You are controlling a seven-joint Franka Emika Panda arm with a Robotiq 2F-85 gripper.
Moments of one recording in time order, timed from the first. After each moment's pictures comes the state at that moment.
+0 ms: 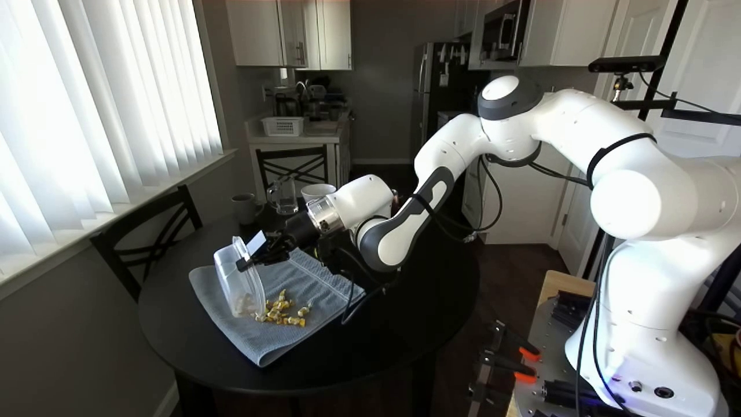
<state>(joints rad) -0.75 1.25 0.97 -1.98 -1.23 3.45 0.77</state>
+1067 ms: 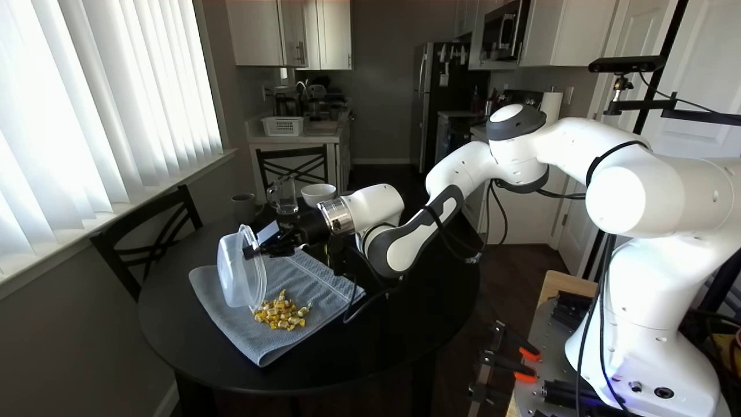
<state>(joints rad) -0.89 1.46 1.06 -1.98 -1.41 3.46 0.77</state>
